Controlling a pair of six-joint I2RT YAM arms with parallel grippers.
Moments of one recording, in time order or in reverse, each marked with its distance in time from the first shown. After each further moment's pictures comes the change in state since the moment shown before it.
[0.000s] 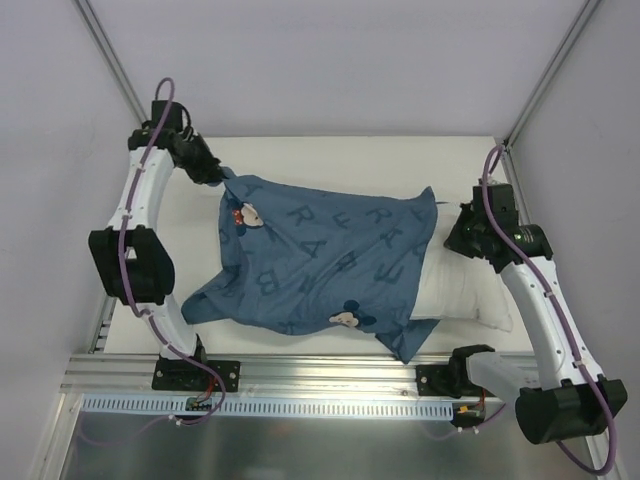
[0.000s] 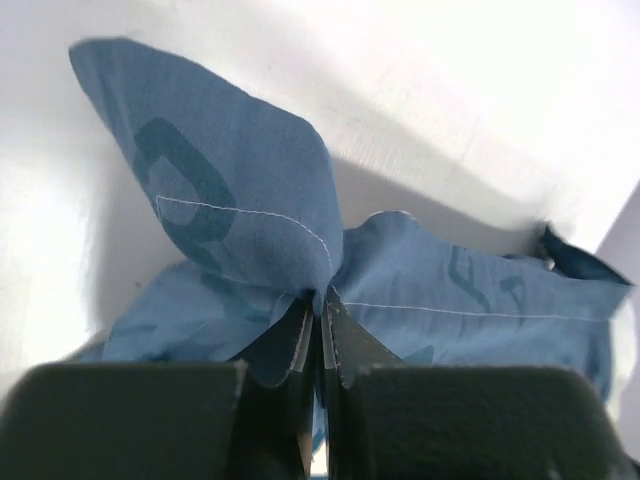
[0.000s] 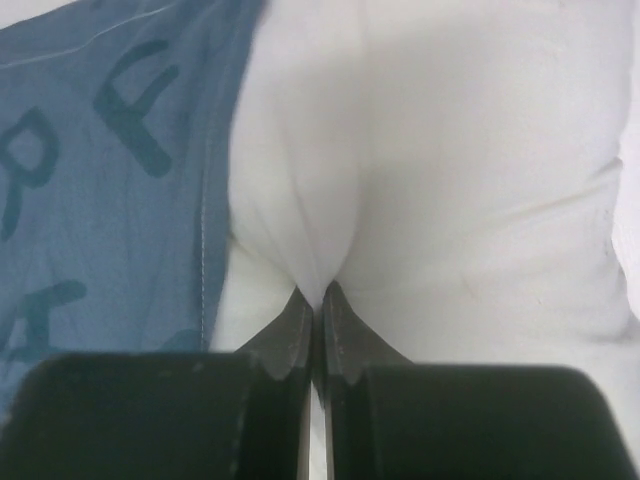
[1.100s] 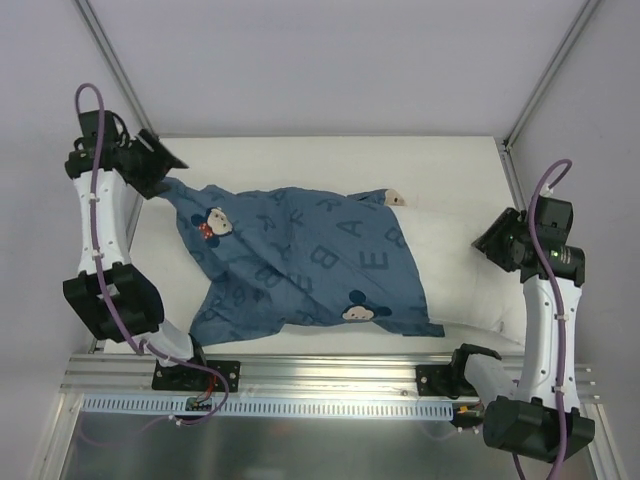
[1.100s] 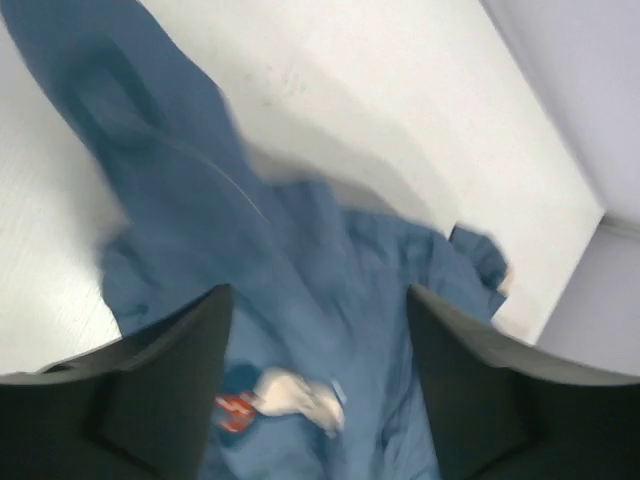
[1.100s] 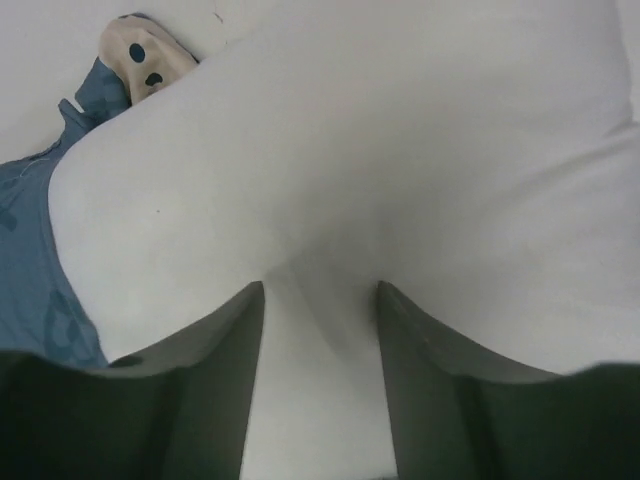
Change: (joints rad) left arm 0.341 -0.259 -0.105 -0.018 0.055 -0.004; right arm -0.402 -0.125 -0.027 -0.059 -0.188 -0.019
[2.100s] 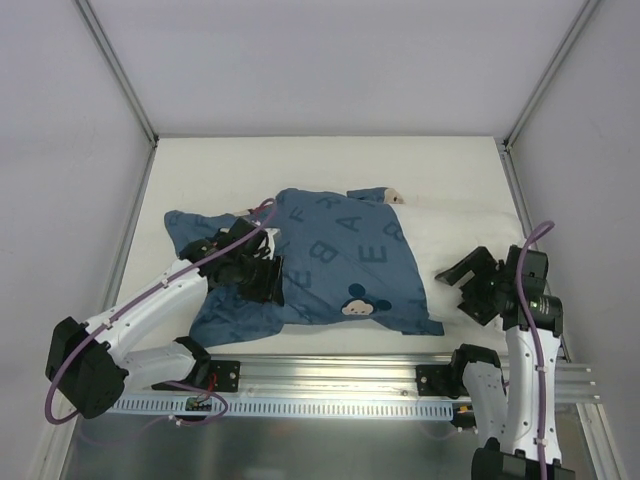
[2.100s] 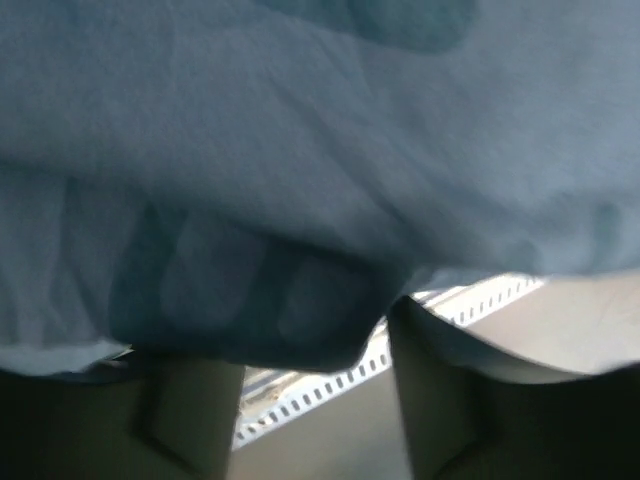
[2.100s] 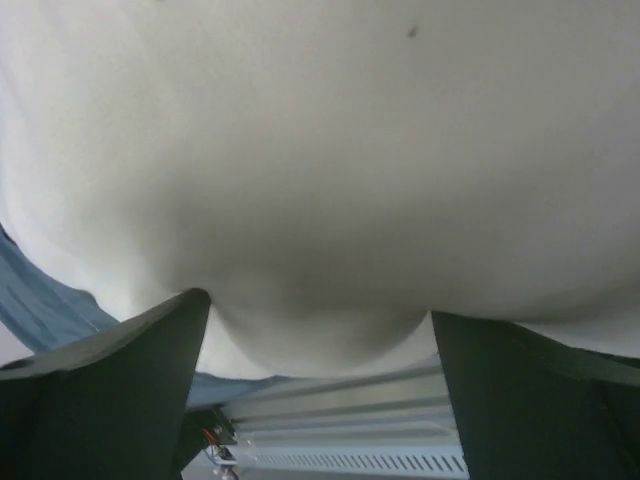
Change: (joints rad) left arm -0.988 -0.478 -0.802 0.082 -0.139 0.104; right arm 0.026 -0.302 -0.301 -0.129 -0.183 0.200
